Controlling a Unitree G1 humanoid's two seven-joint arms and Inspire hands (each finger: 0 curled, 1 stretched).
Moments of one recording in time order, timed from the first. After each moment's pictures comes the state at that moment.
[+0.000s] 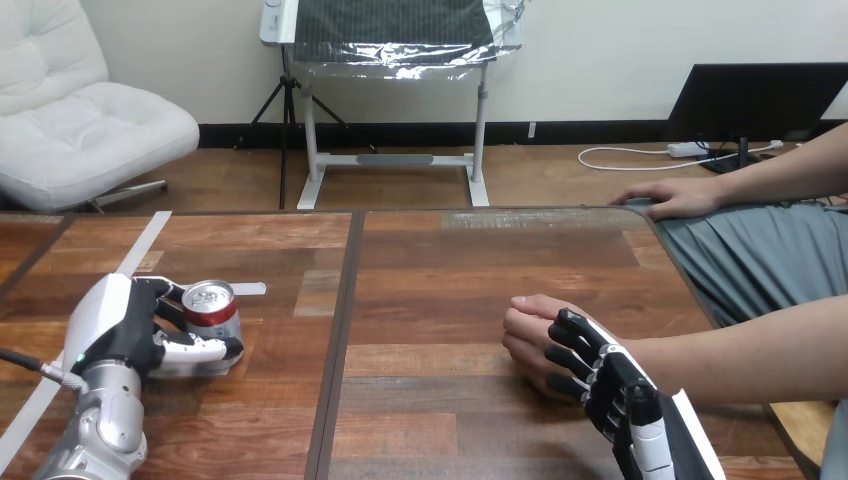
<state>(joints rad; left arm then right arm) -0.55 0.45 -0.14 1.25 0.38 -0.27 0.31 0.29 -0.09 -0.02 0.31 0.16 -0.65 0.34</state>
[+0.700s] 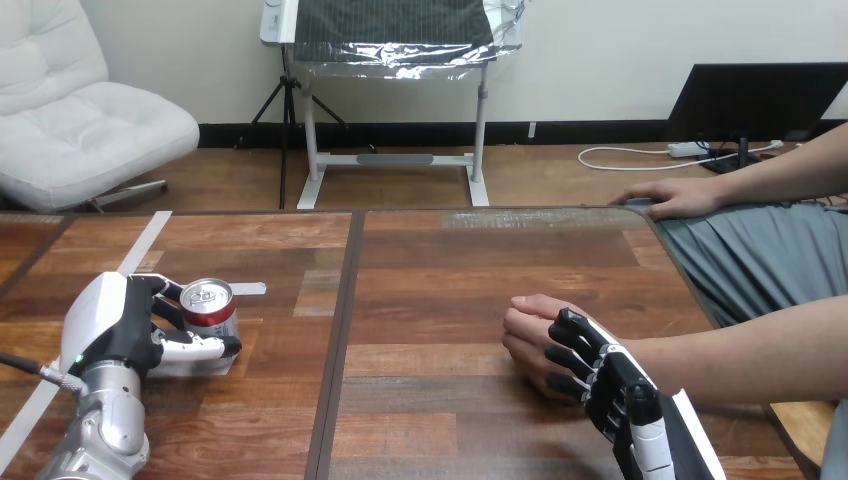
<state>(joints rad) -0.55 0.44 -0.14 1.26 0.38 -0.28 0.35 0.29 -0.09 -0.02 0.31 0.16 -0.65 0.34</state>
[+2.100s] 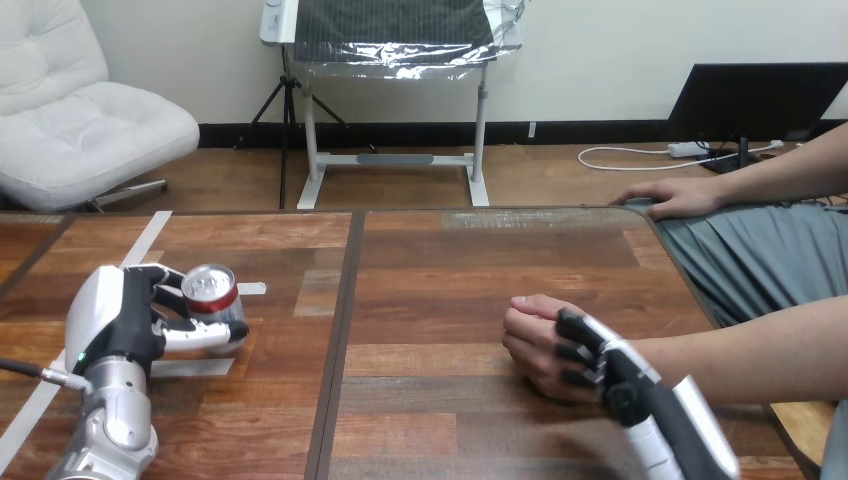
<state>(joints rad) -0.55 0.42 -0.10 1.25 0.32 -0.31 0.36 0.24 -0.17 -0.05 0.35 0.04 -0.70 0.30</state>
